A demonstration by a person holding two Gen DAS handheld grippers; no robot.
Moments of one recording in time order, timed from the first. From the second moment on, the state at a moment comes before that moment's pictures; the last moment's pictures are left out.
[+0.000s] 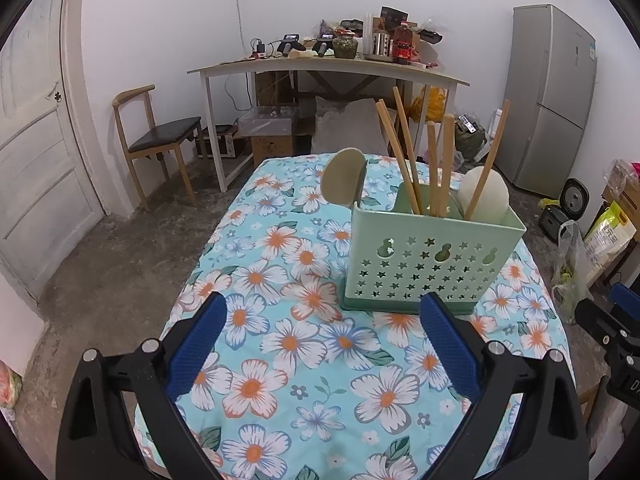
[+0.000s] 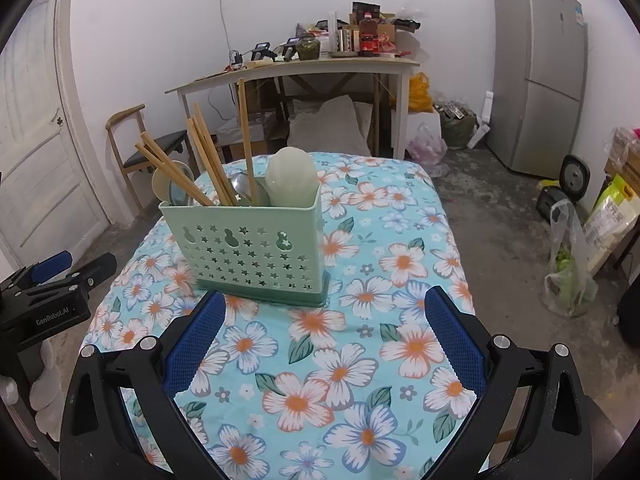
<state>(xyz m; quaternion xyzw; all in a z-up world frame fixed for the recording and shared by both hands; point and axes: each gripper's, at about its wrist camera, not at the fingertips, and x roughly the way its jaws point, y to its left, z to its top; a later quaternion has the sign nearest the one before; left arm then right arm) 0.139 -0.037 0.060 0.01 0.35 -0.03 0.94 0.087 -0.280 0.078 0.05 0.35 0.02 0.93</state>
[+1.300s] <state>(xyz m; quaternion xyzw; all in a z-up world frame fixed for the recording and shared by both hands) 0.140 -0.001 0.058 0.00 0.34 0.05 0.94 0.094 -0.294 0.084 0.05 0.35 -0.02 0.93</state>
